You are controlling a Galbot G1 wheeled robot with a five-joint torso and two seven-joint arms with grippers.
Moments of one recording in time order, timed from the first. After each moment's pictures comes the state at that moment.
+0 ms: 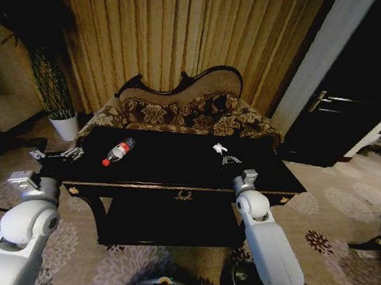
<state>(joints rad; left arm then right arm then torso) 1.44 -1.12 -0.87 -2.24 -0.52 0.23 -0.31 -0.98 1.18 0.38 1.79 0.32 -0.22 0.00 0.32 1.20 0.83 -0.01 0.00</state>
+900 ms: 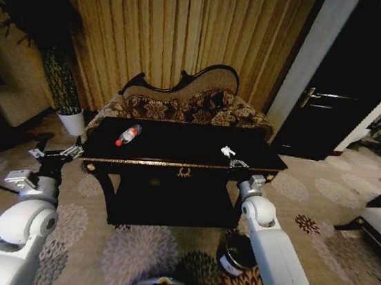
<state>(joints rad) 1.45 -1.10 -0.87 -2.25 -0.55 0.23 -0.31 -1.05 1.19 0.45 1.79 0.33 -0.18 0.00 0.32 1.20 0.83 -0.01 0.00</state>
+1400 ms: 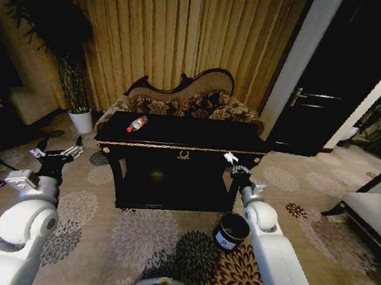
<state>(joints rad) 1.45 -1.11 -0.87 -2.25 -0.54 0.23 -0.31 -1.14 1.18 0.52 1.74 0.30 -0.18 0.00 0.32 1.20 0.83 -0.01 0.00</state>
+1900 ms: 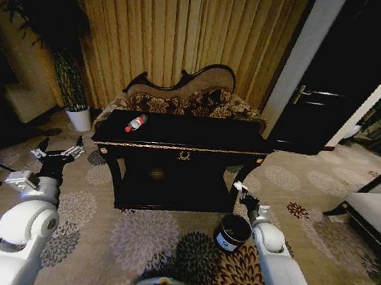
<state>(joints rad) 1.45 -1.12 -0.87 -2.24 -0.56 0.21 -0.29 -1.22 1.19 0.59 1.54 0.17 -0.22 0.00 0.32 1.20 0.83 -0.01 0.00</state>
